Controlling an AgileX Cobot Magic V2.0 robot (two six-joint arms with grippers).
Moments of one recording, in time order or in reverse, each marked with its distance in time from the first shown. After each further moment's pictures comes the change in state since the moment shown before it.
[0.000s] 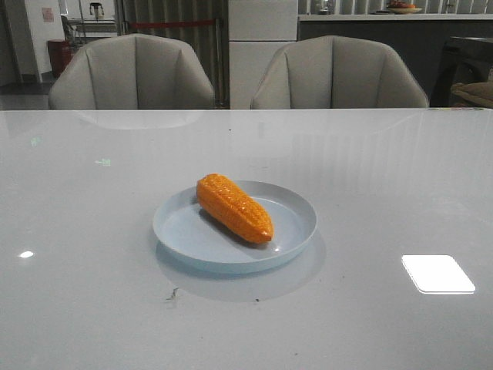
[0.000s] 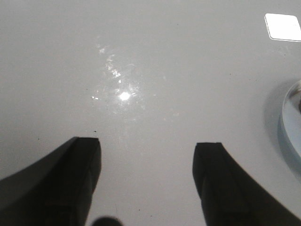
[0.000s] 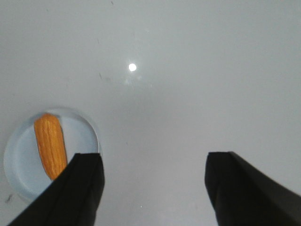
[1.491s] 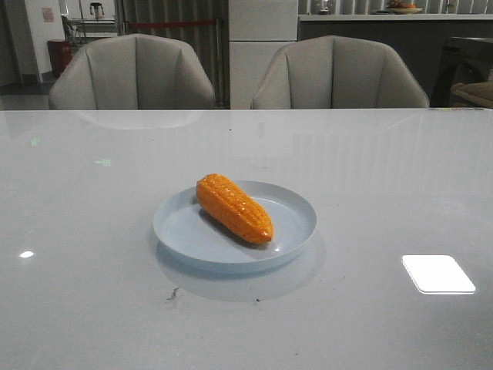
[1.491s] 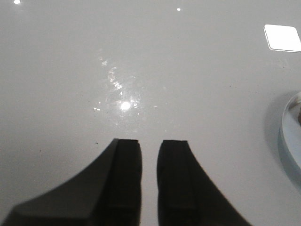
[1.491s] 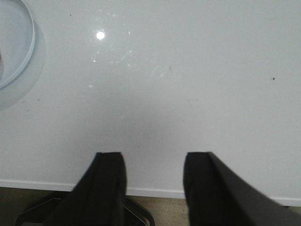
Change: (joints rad) left arm 0.000 0.000 0.000 0.000 -0.040 0.000; right arm -0.164 -0.689 1.048 -0.008 -0.299 0.002
